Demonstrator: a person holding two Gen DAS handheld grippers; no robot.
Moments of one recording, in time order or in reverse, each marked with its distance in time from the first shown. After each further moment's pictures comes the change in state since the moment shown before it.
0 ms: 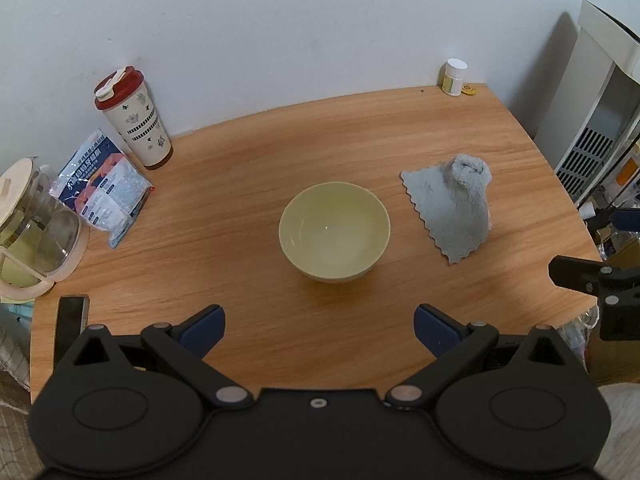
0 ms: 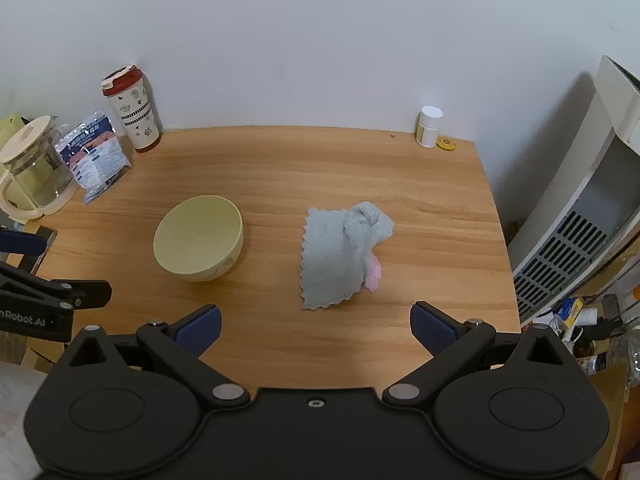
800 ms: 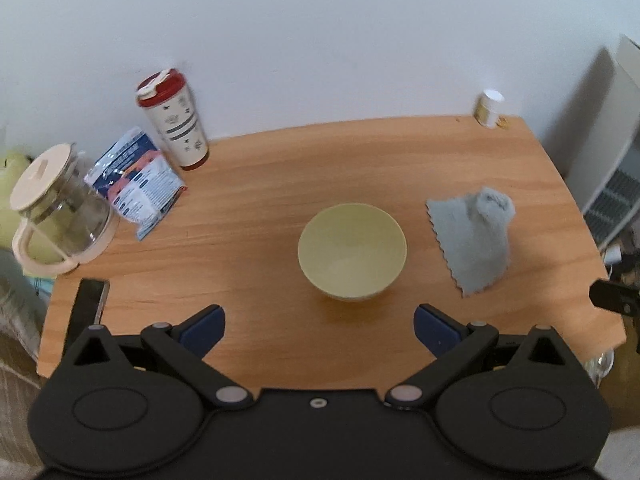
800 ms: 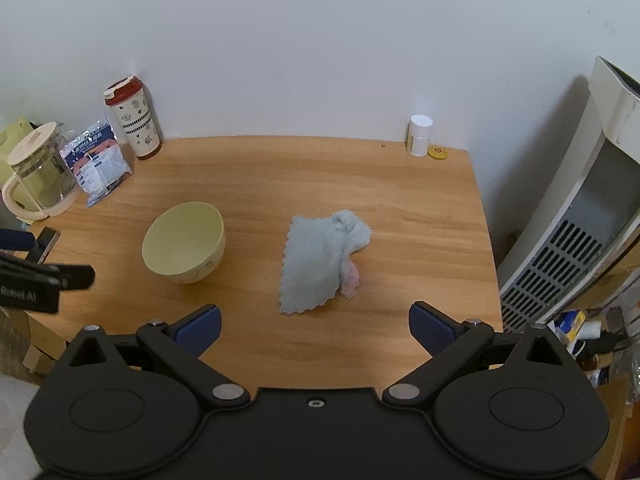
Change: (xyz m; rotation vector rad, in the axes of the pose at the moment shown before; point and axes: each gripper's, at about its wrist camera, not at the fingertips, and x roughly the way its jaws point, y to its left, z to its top) left arm -0.006 -0.010 0.002 -0.153 -0.050 0.090; right arm -0.004 -0.044 -0.005 -0.016 -0.038 0.044
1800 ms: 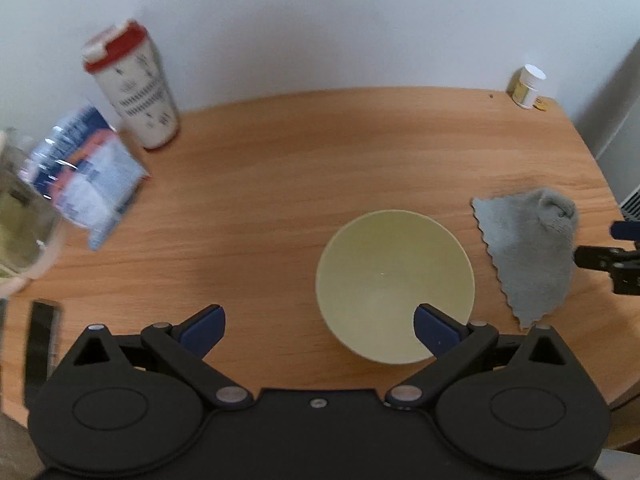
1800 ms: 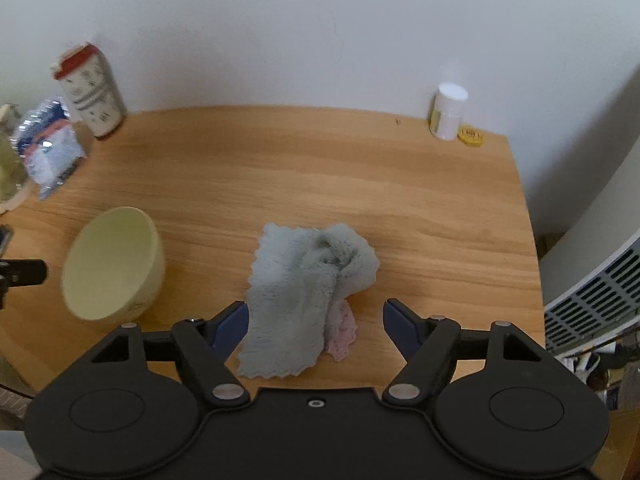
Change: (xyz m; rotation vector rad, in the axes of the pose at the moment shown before) left arm 0.130 0.030 0.043 0.052 0.119 -0.080; right arm 0.145 -0.013 0.046 -0.029 0.121 -0.010
